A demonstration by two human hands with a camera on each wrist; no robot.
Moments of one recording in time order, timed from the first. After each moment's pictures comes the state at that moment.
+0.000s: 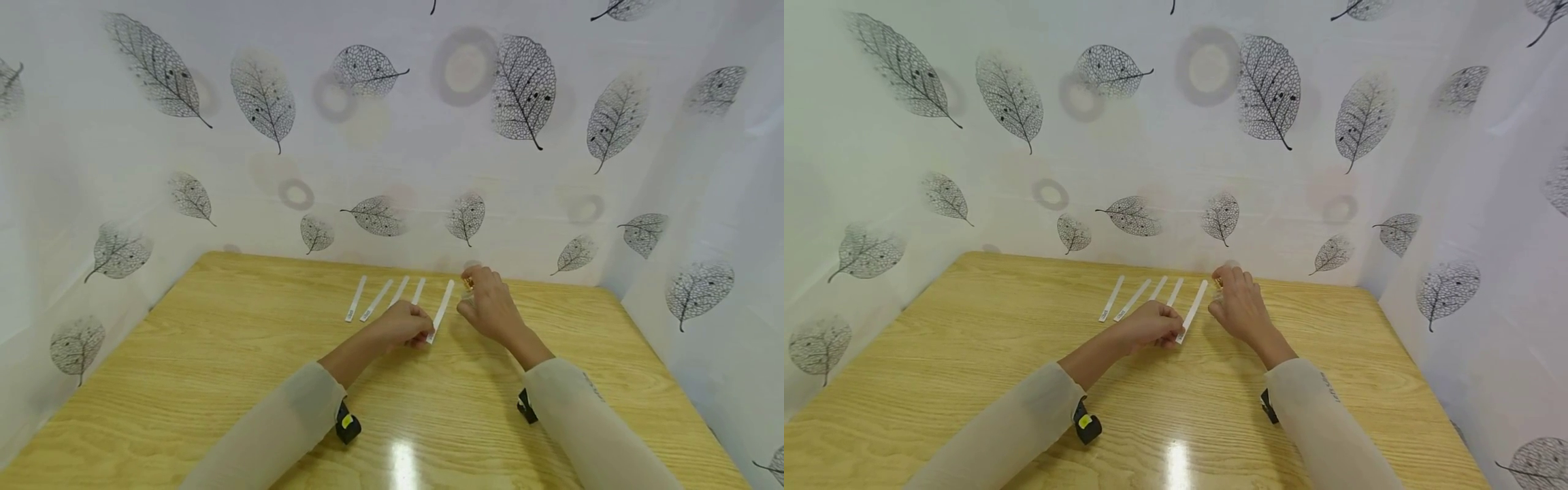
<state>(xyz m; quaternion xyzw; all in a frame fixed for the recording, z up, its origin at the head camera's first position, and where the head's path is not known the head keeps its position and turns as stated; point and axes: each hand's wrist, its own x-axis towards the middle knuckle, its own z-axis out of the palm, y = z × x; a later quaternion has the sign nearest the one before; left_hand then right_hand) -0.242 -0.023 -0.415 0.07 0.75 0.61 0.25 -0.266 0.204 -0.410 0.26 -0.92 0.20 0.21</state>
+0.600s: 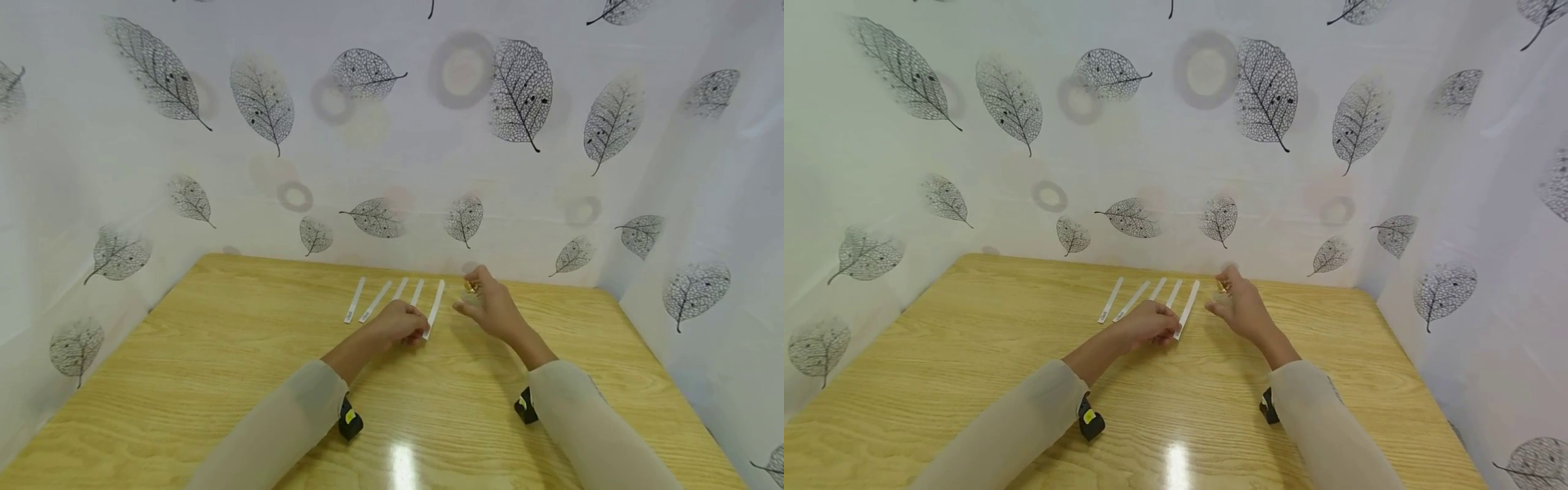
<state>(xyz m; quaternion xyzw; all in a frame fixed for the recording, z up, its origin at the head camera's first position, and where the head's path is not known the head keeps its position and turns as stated) -0.253 -0.024 -0.426 0.04 0.74 0.62 0.24 -0.268 0.213 -0.408 0.22 -0.91 0.33 0.10</state>
